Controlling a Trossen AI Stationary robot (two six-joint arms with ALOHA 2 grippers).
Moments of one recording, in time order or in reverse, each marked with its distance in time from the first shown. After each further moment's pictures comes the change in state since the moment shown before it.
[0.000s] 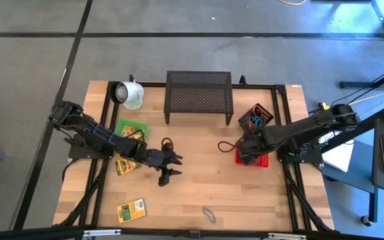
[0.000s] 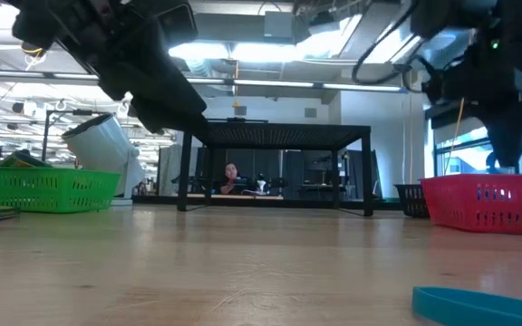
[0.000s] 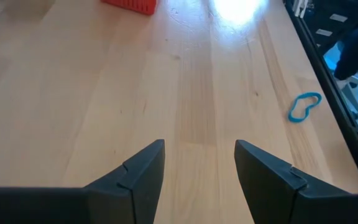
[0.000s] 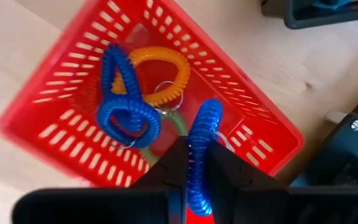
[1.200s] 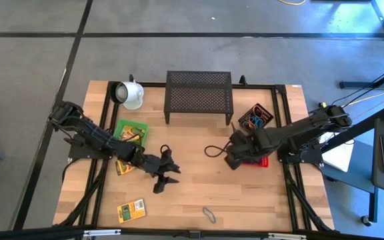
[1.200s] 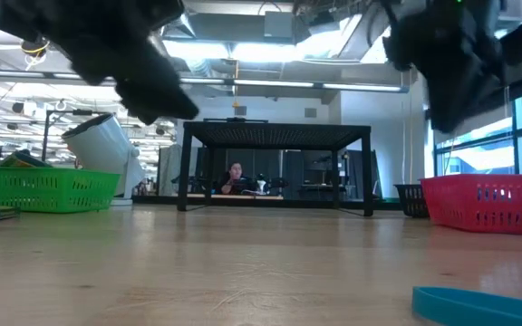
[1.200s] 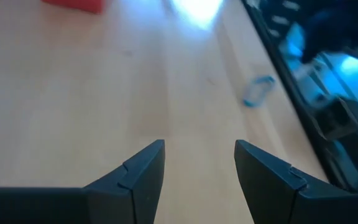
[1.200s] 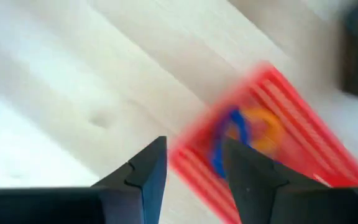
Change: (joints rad) left arm -0.079 0.001 0.000 0.033 0.046 0.035; right arm 0.065 0.123 0.240 0.082 0.099 -0.034
